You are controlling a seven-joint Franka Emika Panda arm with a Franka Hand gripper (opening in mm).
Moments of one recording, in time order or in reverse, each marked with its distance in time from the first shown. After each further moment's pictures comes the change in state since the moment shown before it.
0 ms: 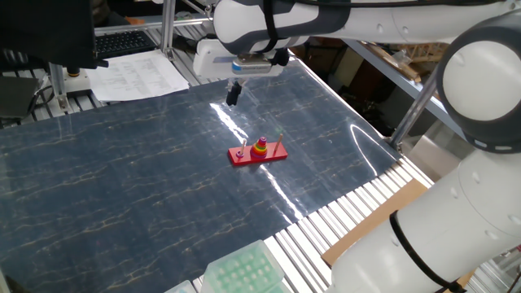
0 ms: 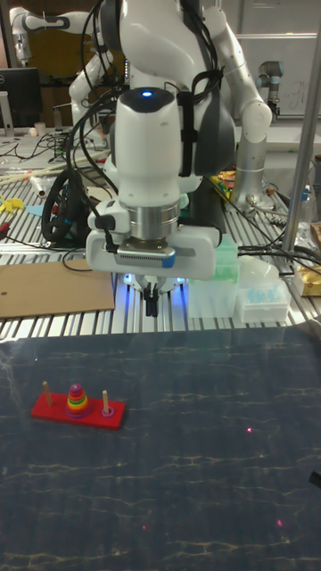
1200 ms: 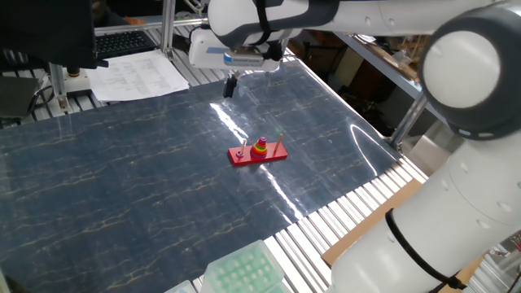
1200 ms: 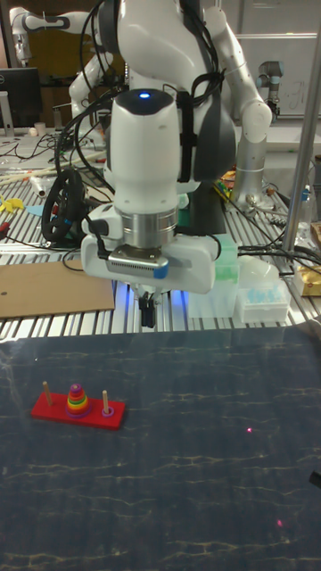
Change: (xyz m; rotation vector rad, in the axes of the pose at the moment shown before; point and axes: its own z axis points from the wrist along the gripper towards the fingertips) arm -0.033 -0.001 -0.002 0.010 -0.012 0.129
